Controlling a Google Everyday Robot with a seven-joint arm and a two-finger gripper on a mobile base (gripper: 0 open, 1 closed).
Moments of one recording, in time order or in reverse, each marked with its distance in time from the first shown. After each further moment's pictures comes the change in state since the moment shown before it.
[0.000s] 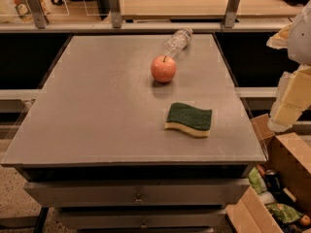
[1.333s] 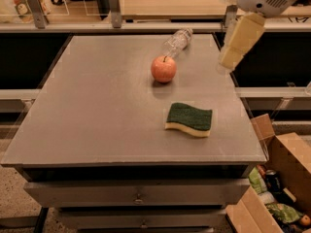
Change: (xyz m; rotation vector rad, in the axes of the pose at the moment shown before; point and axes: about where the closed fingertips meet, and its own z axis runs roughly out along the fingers) arm -0.099 -0.084 -0.001 0.048 -0.227 -0.100
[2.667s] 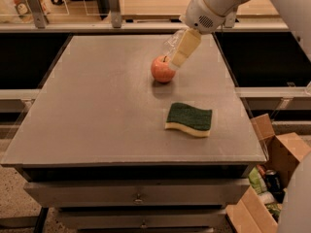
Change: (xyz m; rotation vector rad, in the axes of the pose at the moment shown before) arm -0.045 -0.080 0.144 -0.061 -0.158 0.070
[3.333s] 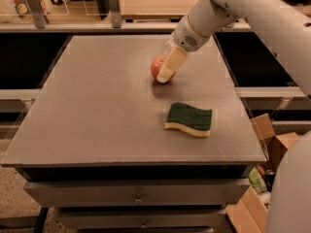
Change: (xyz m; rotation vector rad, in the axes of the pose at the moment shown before) arm 0.009 0.001 0.063 -0.033 -0.027 0.062
